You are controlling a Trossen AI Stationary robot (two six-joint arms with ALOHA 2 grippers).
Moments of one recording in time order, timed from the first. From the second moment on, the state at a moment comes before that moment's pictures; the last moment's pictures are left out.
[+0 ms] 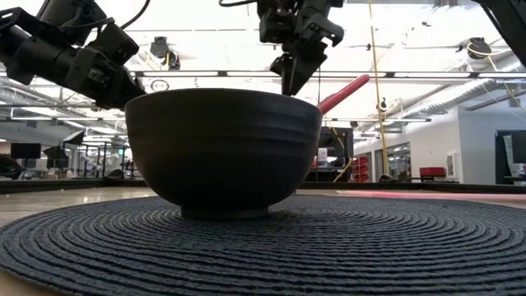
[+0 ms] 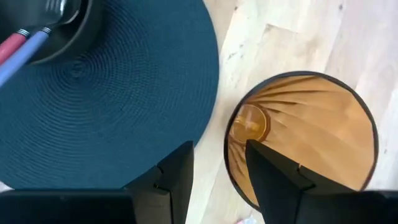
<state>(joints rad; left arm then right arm) 0.07 0.82 0.21 0.30 -0.04 0.08 -0.25 1.92 1.86 -1.20 -0.20 -0.52</state>
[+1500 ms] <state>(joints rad) 0.07 0.82 0.20 0.31 -0.04 0.08 -0.26 1.90 1.69 -1.08 -0.13 -0.53</state>
